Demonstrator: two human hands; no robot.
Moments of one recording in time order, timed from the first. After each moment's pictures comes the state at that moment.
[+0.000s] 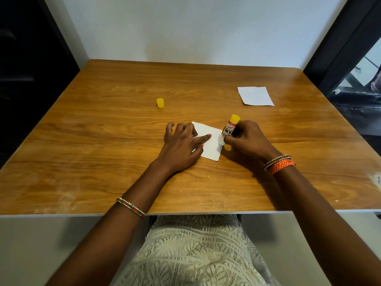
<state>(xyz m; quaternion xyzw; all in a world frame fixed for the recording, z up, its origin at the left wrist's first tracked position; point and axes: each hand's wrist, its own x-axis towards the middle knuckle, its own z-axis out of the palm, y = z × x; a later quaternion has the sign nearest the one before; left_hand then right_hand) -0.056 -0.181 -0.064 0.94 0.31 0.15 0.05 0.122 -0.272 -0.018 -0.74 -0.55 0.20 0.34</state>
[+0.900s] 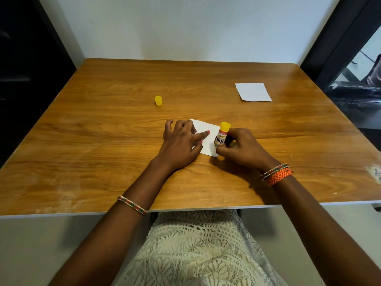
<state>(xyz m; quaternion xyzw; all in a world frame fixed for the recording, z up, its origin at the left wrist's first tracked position) -0.055 -0.183 -0.063 0.94 0.31 0.16 0.03 0.095 -0.293 -0.019 -0.72 -0.59 0.21 0.31</state>
